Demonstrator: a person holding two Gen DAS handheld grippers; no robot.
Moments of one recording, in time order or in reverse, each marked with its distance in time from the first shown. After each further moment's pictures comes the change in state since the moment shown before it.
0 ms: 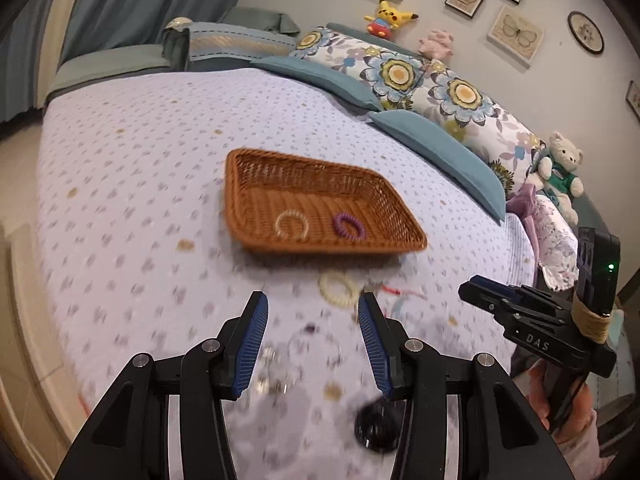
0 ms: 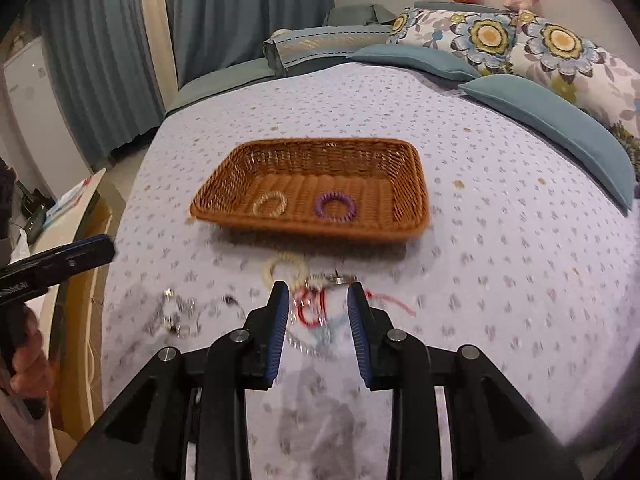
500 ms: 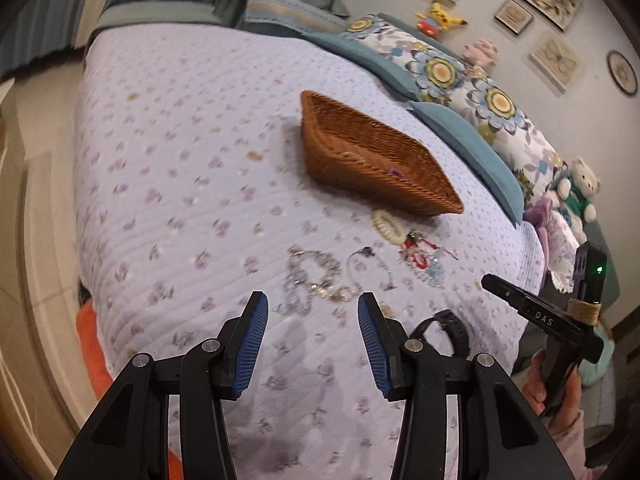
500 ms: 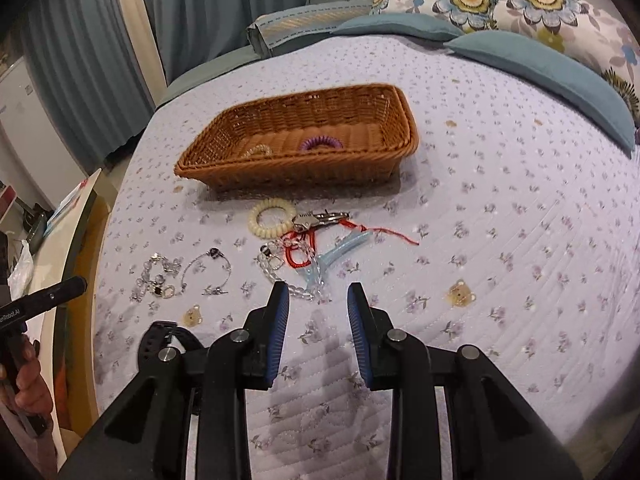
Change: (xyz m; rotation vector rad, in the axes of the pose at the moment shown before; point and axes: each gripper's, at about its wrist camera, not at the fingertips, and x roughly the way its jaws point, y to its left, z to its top) left arm -0.009 0.067 -0.073 -0.179 0.060 0.020; right arm 0.028 -0.021 -0.045 0.092 0.067 0.032
